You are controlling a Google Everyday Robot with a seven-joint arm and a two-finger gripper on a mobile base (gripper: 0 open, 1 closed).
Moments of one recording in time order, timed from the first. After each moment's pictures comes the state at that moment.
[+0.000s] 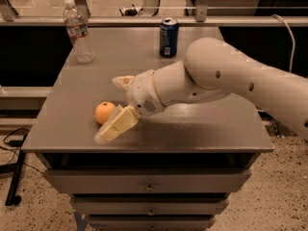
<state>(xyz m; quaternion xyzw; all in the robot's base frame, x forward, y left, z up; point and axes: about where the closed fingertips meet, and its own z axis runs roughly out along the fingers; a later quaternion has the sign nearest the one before) 0.488 0.101 0.867 -0.57 0.63 0.35 0.39</state>
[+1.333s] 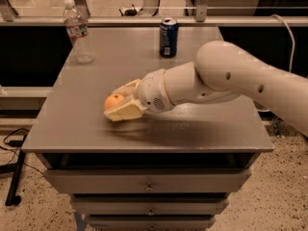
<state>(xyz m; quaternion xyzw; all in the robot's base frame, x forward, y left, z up) 0.507 0.080 0.862 -0.55 0.65 0.34 0.41</state>
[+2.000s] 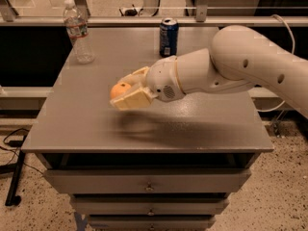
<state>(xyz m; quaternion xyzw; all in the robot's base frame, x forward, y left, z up) 0.514 0.057 0.897 -0.54 0.65 0.33 0.43</state>
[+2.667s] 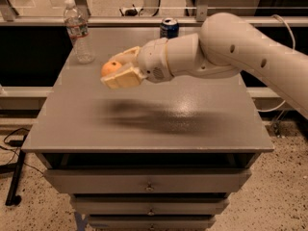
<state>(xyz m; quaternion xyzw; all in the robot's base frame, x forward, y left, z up) 0.561 0.080 0.926 -0.55 0.61 0.32 0.48</state>
